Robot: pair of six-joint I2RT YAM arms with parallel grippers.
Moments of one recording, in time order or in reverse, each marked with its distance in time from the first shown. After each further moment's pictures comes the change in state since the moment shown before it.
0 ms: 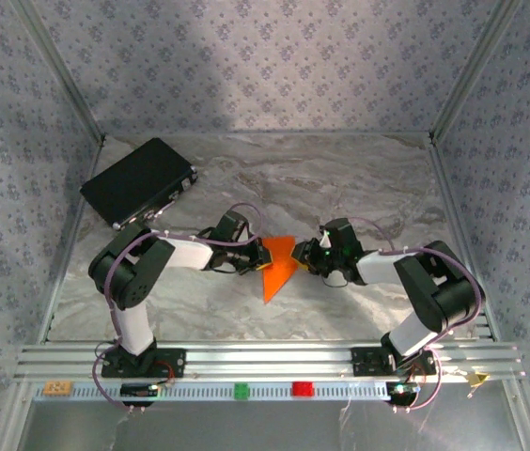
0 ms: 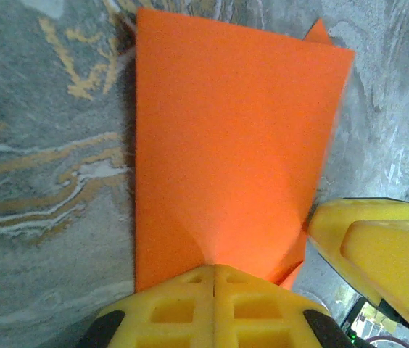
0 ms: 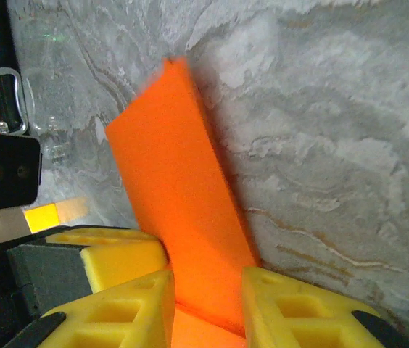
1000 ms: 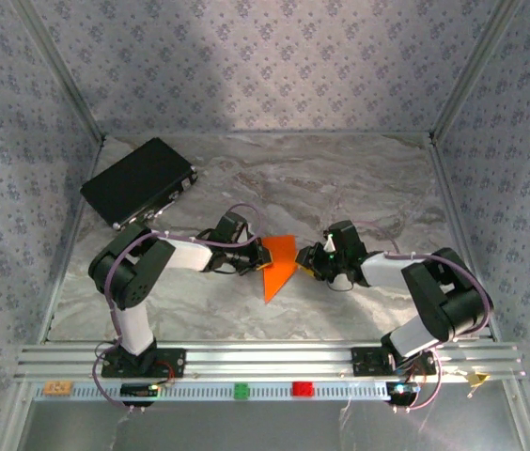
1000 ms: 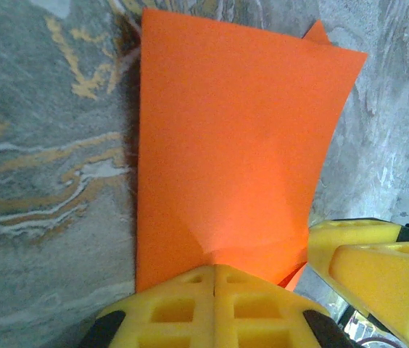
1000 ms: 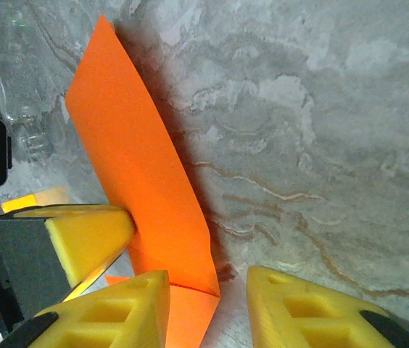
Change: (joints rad) left arm 0.000 0.000 -0.019 0.044 0.000 -0.027; right arm -0.006 -0.059 -0.016 -0.123 -0.014 -0.022
